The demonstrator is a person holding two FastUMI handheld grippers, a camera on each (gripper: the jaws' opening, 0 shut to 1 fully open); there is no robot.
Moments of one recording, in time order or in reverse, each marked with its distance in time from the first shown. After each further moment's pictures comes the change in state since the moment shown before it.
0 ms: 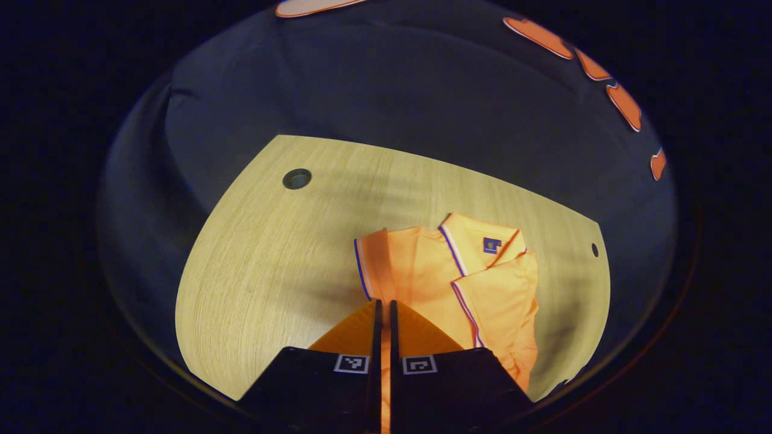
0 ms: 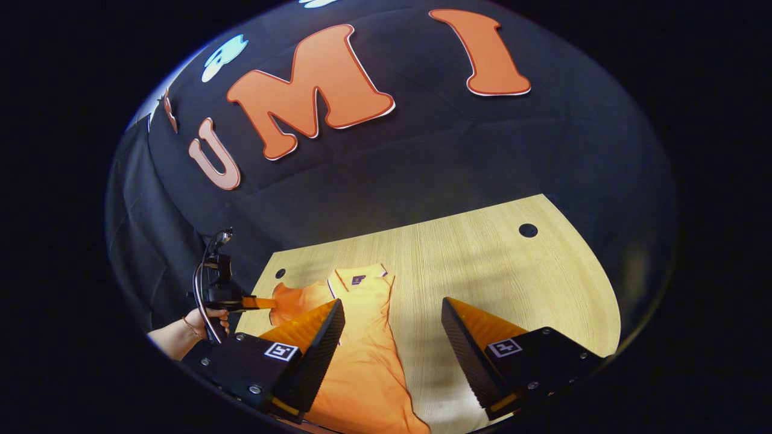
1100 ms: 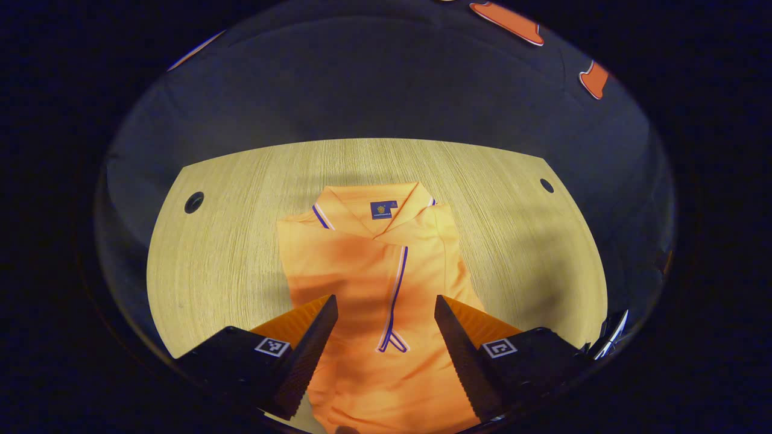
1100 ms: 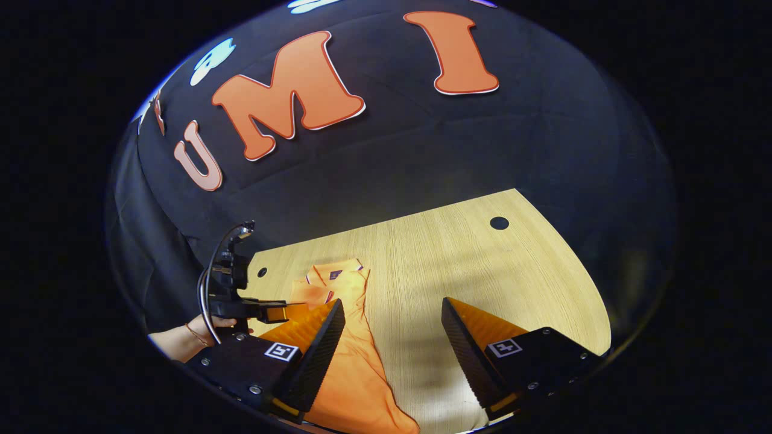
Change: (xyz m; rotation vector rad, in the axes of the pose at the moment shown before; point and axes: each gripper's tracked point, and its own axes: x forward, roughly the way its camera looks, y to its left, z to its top) left arm 0.014 -0.117 -0.045 0.258 0.036 -0.128; right arm -0.019 -0.034 -0.019 0.018 0.015 -0.089
